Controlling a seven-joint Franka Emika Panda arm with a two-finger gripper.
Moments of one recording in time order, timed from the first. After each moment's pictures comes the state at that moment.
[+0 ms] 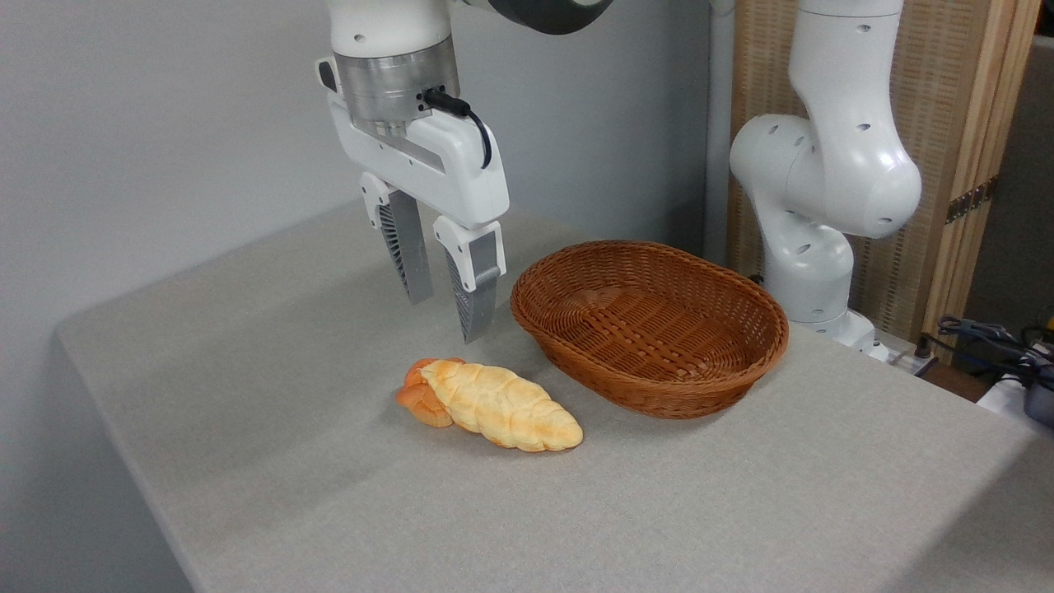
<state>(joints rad) -0.15 -0.10 0.09 -1.82 -0.04 1.72 0.73</state>
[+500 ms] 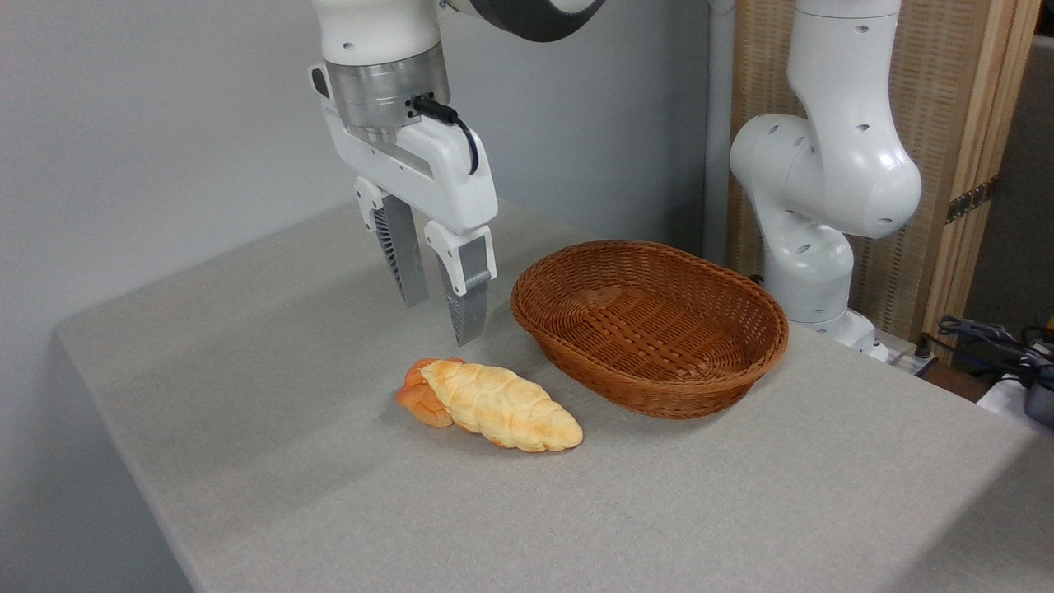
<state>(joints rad) -0.15 -0.08 0.07 -1.81 -0.04 1.72 0.73</state>
